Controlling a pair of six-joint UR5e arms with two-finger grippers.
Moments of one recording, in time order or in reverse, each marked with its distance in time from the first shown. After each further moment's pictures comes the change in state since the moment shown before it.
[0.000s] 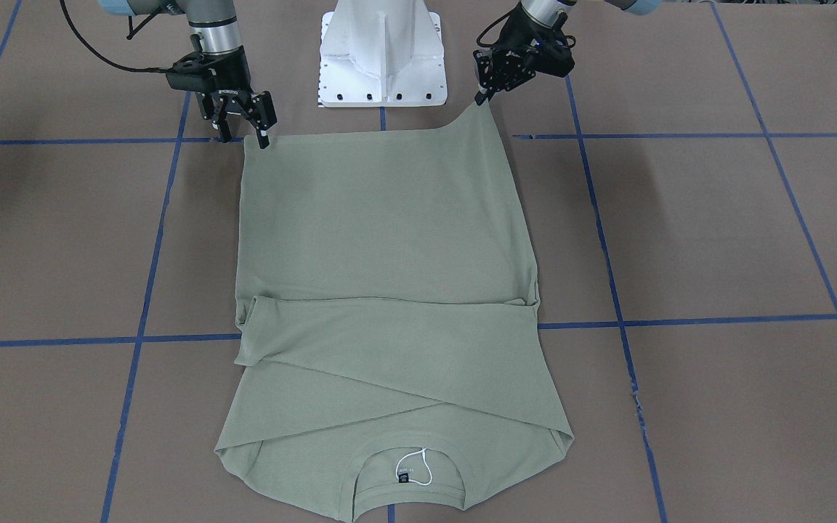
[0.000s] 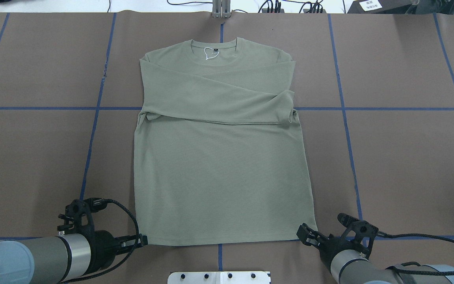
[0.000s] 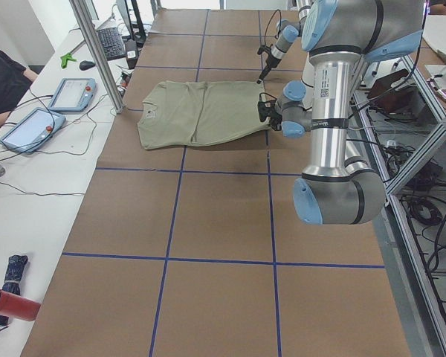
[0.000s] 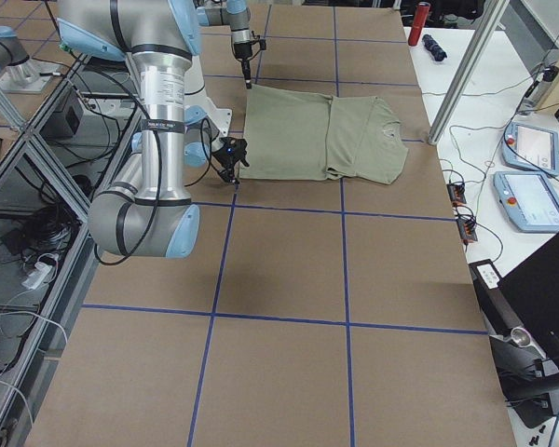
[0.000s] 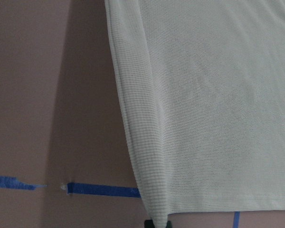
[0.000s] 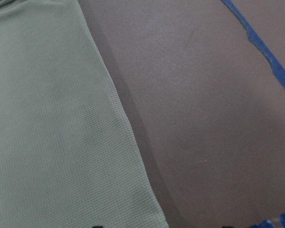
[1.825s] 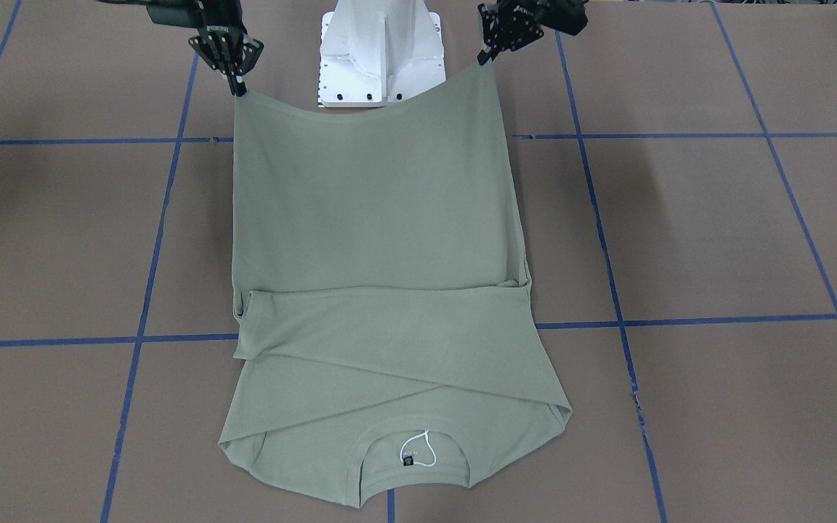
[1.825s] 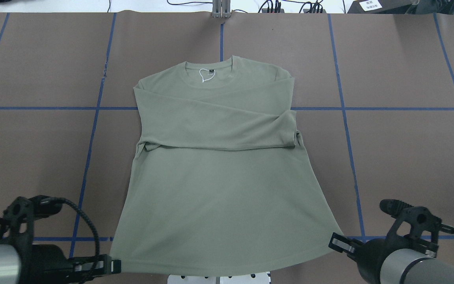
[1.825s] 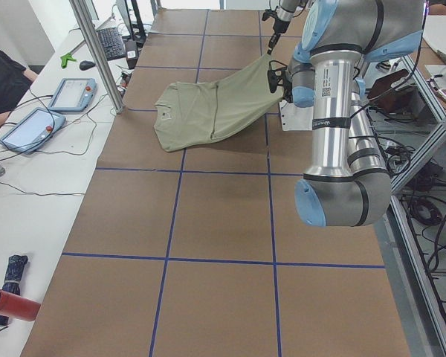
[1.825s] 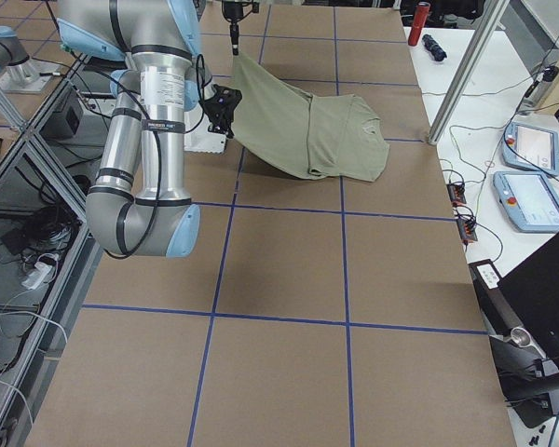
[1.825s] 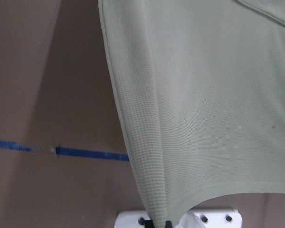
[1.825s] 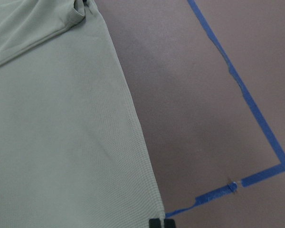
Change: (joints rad) left arm -0.033 0.022 -0.473 0.418 -0.193 0.009; right arm 0.048 0.040 0.578 -0.573 0.231 -0.022
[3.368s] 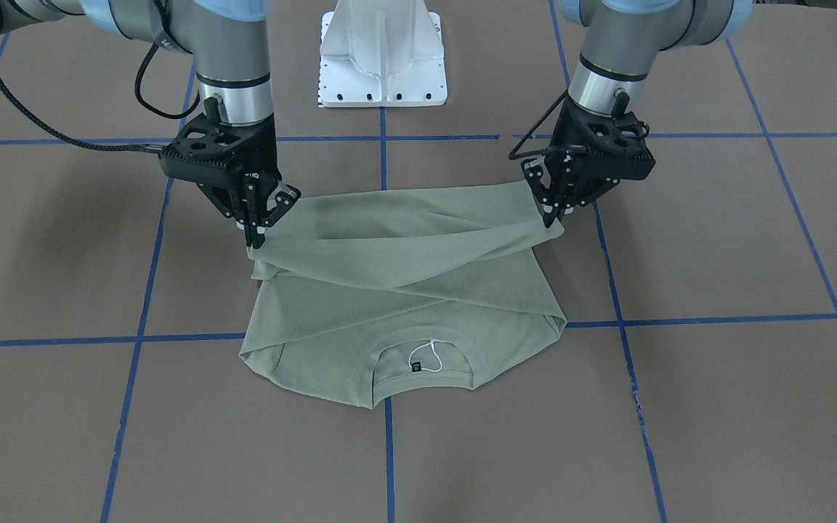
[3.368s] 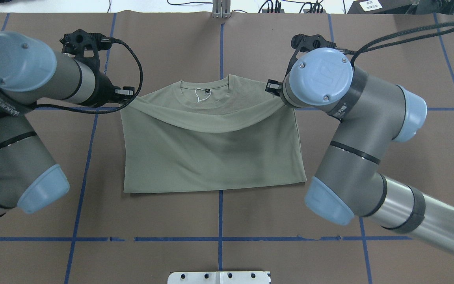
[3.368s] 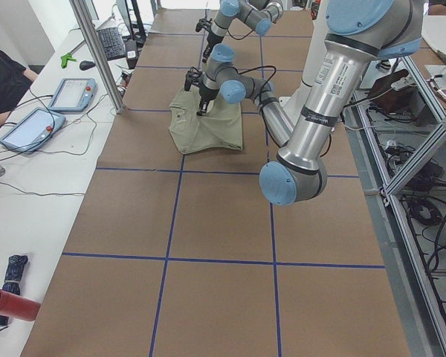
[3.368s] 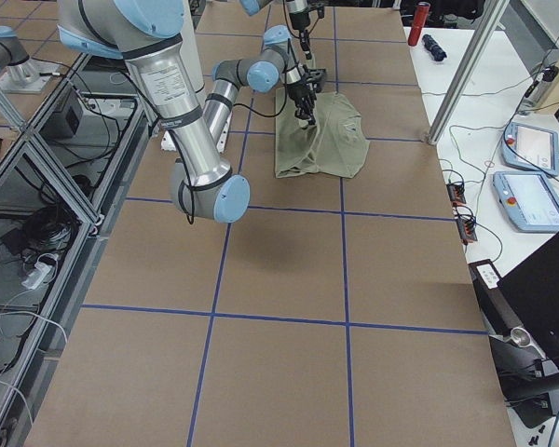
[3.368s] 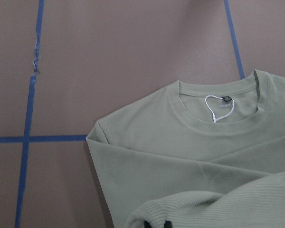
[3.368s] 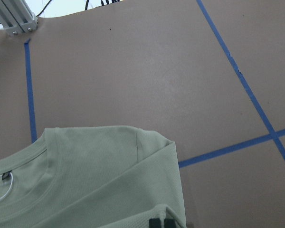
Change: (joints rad) left arm -0.629 -0.461 0.702 0.080 -0.118 0.632; right arm 0.652 0.618 -0.787 0.120 0.242 -0.575
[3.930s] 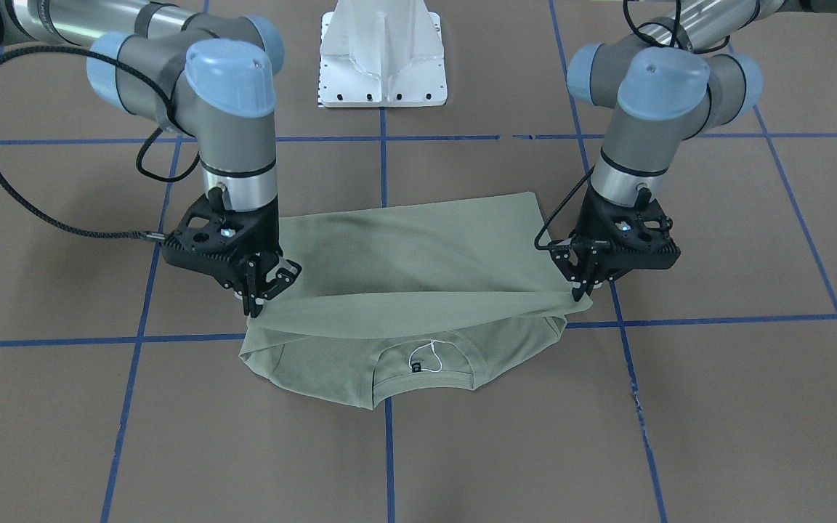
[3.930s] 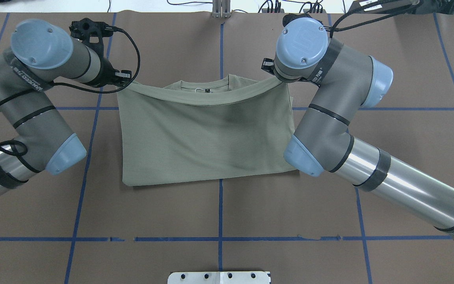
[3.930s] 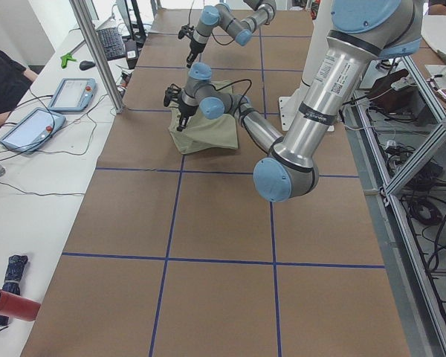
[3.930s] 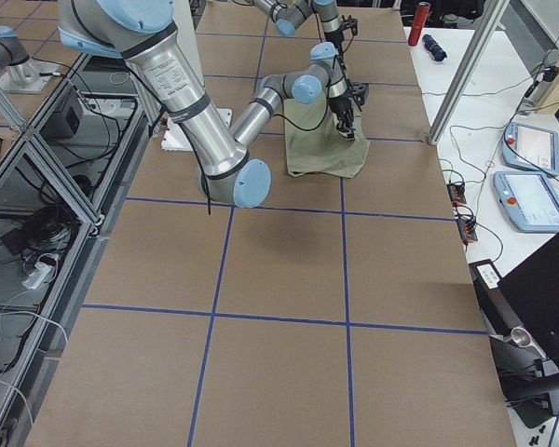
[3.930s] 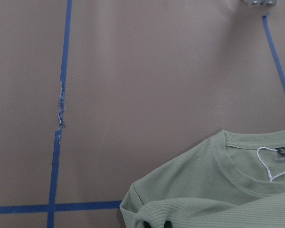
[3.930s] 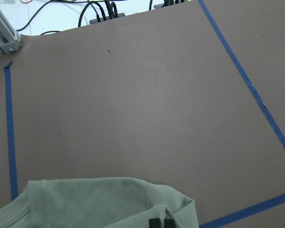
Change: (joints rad) left arm -0.050 -0.061 0.281 -0.162 0.003 0.066; right arm 0.067 0.094 -0.296 0.167 0.039 -0.049
